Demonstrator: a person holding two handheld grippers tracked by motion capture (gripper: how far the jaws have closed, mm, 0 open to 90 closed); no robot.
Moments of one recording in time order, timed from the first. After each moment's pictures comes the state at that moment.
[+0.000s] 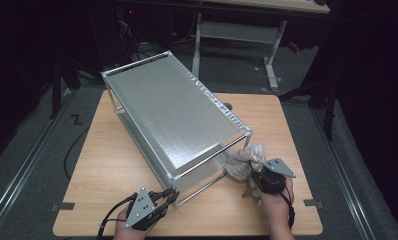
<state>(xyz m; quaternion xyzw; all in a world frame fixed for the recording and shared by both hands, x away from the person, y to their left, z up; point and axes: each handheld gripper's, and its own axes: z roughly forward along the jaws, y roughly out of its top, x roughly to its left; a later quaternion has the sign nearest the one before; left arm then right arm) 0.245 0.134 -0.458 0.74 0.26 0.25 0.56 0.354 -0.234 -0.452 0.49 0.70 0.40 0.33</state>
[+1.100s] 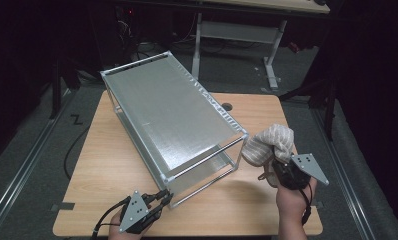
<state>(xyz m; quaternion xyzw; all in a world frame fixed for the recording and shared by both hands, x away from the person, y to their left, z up) 0.236 0.146 -0.459 0.74 0.27 0.27 0.55 0.339 -0.262 -0.392 0.49 0.60 0.47 0.42</state>
